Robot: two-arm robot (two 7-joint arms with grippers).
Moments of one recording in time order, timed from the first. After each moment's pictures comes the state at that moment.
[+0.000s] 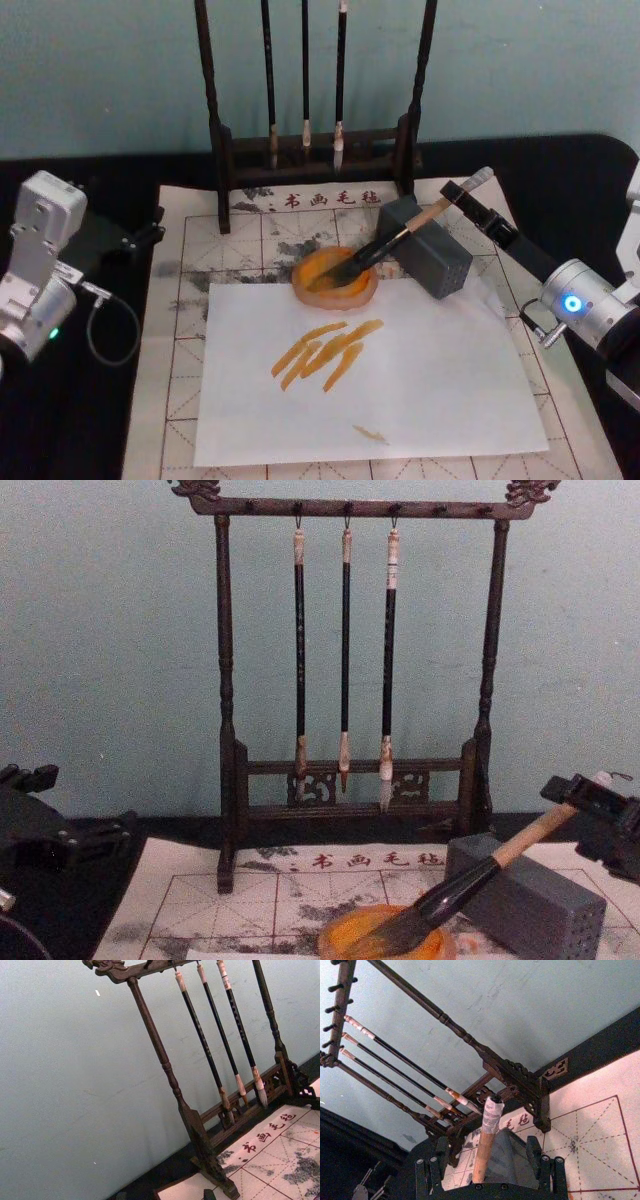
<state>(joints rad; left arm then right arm) -0.20 0.60 0.45 -1.41 -0.25 -0.12 0.03 0.25 0.38 -0.28 -1.23 1.21 0.22 0.39</state>
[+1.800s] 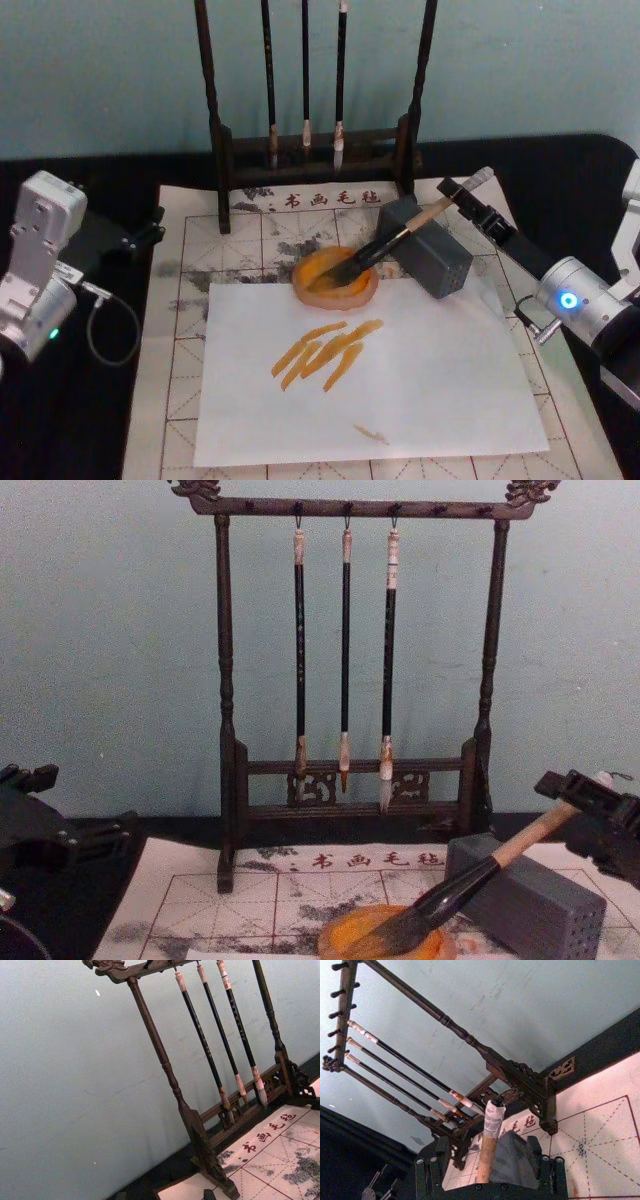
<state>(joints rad) -0.20 0.60 0.45 -1.41 -0.25 -0.12 0.03 0.29 0.40 -0.35 -1.17 1.29 0.19 0.42</state>
